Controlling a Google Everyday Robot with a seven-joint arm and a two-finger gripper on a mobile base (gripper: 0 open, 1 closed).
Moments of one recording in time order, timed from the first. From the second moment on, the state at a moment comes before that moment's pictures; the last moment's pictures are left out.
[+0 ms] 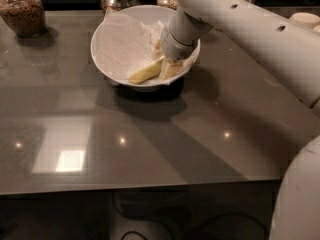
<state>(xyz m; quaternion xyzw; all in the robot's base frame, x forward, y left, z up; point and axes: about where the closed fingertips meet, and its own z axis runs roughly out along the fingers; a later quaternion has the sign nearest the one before) 0.688 -0.012 0.846 -0.81 0.54 -0.04 0.25</state>
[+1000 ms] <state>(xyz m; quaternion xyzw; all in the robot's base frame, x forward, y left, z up) 0.703 -0.028 0.848 -0.79 0.56 -0.08 0.24</state>
